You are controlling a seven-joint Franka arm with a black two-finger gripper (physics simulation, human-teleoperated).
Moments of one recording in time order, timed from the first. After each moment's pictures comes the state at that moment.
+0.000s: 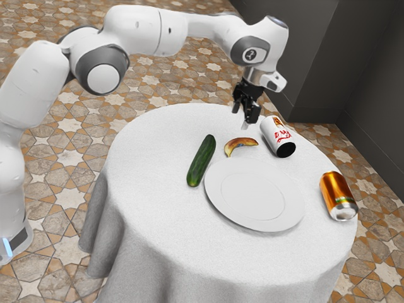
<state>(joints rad) 0.23 0.50 -0.10 -1.17 0.07 1.64 0.11</state>
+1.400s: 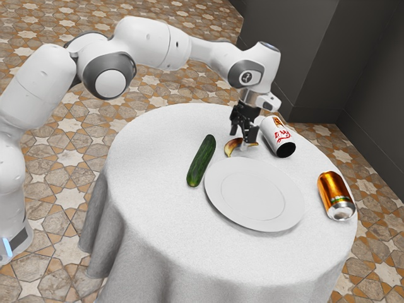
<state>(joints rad) 0.25 0.57 -0.10 -1.27 -0.03 1.78 0.13</state>
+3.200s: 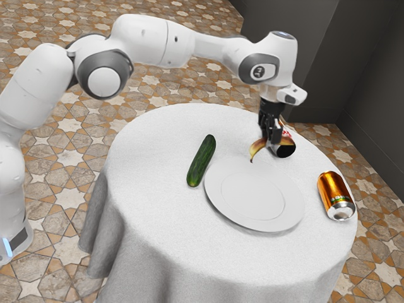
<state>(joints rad) 0.24 0.55 -0.23 -1.19 -0.03 1.87 0.12</state>
